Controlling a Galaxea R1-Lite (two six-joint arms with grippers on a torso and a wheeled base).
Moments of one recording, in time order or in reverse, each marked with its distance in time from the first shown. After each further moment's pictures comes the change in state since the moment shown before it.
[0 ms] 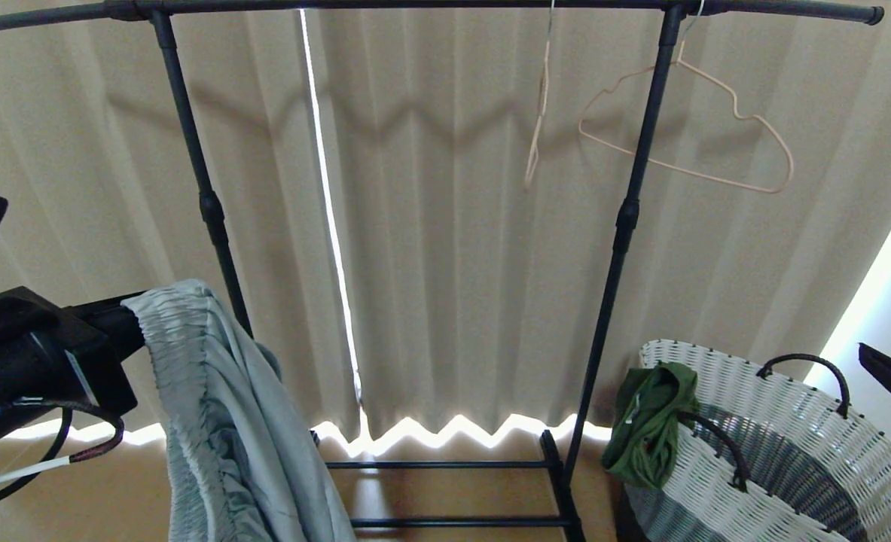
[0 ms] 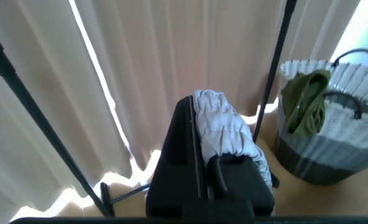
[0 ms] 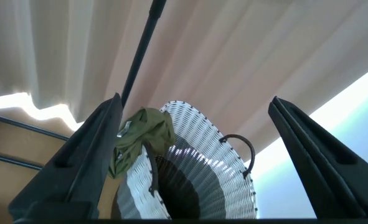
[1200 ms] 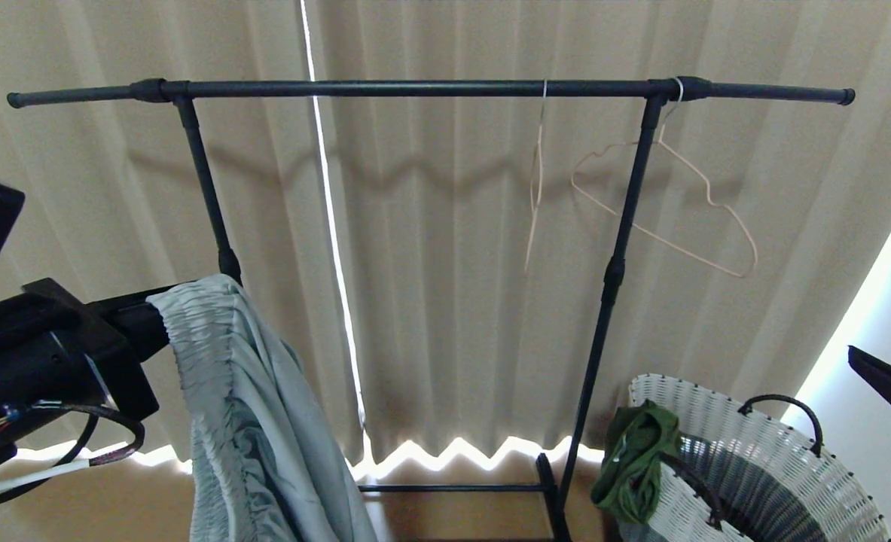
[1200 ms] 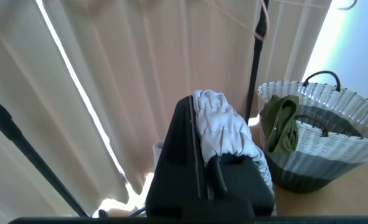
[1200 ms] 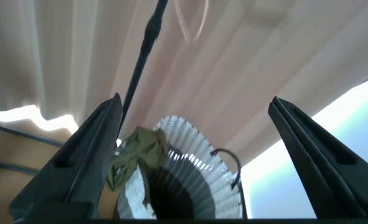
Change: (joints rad) left arm -0.085 0.019 -0.003 -0.047 0.003 0.010; right arm 0.000 0.020 0.003 0.001 0.009 0.023
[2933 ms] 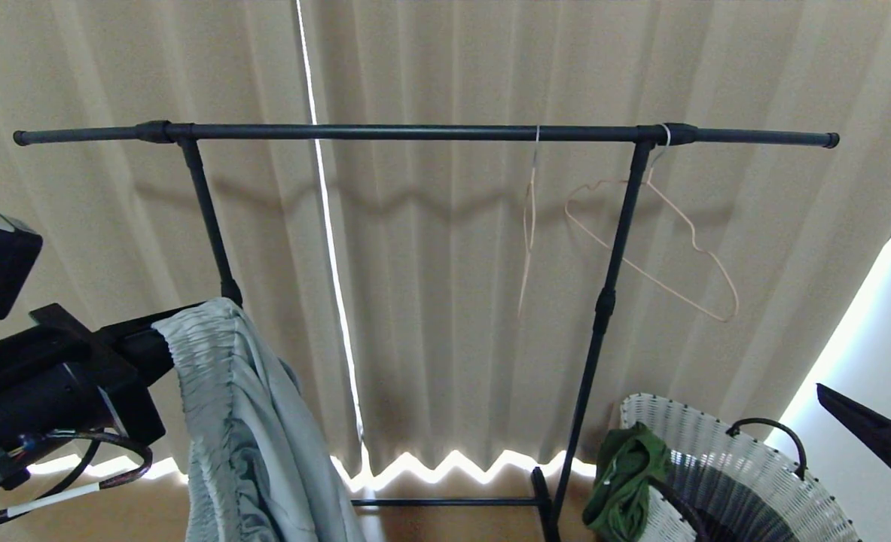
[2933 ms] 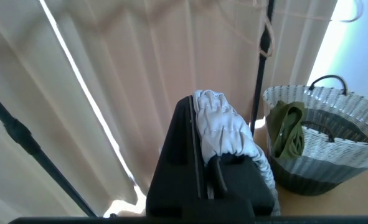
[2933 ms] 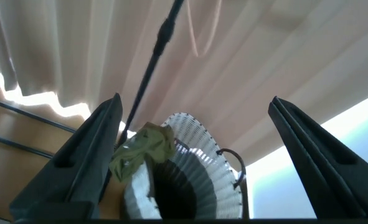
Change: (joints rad) left arm 0.008 0.001 0.094 -0.084 0.004 0.040; right arm 0.005 0.016 0.068 -0.001 0.053 -0.002
